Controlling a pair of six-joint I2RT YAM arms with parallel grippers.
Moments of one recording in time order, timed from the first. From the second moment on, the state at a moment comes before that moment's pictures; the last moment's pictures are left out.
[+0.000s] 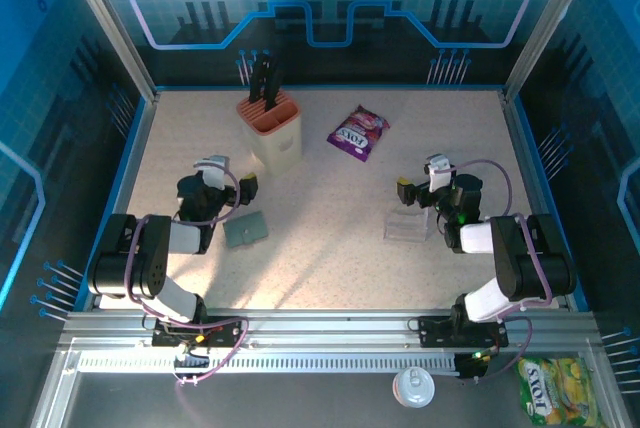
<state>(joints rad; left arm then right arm) 0.04 1.55 0.34 0.88 0.28 -0.06 0.02 1.53 0.36 0.84 -0.33 -0.13</state>
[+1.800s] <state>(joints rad) 0.04 1.04 0.97 -0.58 0.10 -0.50 0.07 1.29 0.85 -0.68 -0.05 0.20</state>
